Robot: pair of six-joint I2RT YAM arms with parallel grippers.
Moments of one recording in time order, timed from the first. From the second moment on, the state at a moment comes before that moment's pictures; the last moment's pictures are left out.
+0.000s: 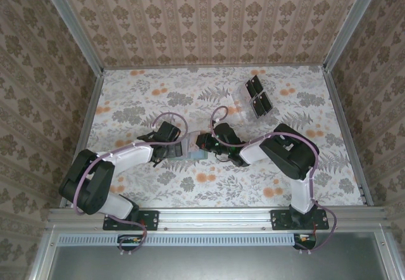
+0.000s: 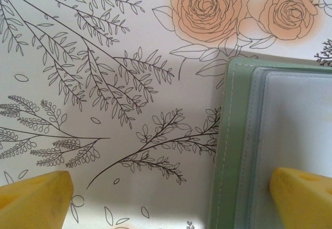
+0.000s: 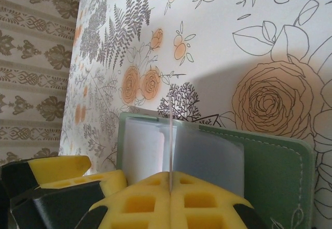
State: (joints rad) left arm -0.60 1.45 0.68 -0.40 -0.29 -0.59; right arm 0.73 1.96 0.80 0.68 -0.19 1.01
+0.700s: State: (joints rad) left arm -0.60 1.45 0.67 -0.39 -0.29 -0.59; right arm 0.73 1.96 0.78 0.72 -0.19 1.03
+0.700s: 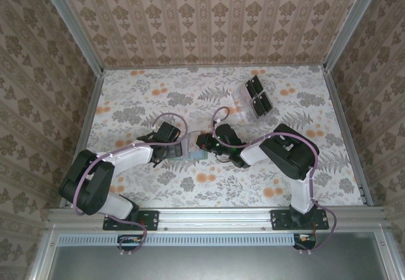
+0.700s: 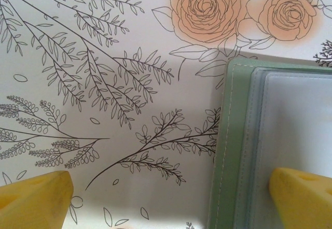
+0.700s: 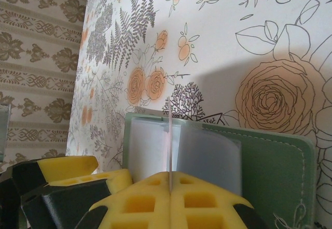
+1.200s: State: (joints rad) left arm -0.60 1.45 0.67 -0.38 -0.29 -0.60; right arm 0.73 1.90 0.78 0.73 -0.19 1.03
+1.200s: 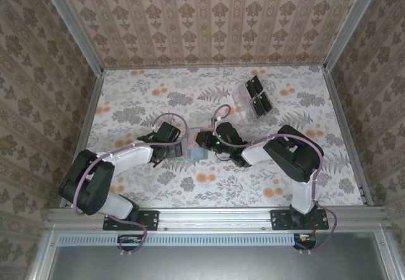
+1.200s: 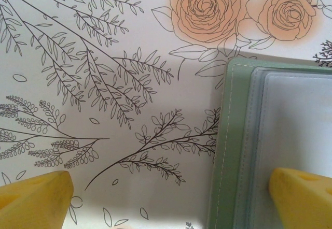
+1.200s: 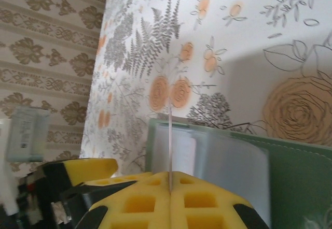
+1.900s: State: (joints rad) left arm -0.60 1.44 0.65 -0.37 -0.29 -0.61; right arm 0.73 1.98 0.80 0.77 -0.19 1.03
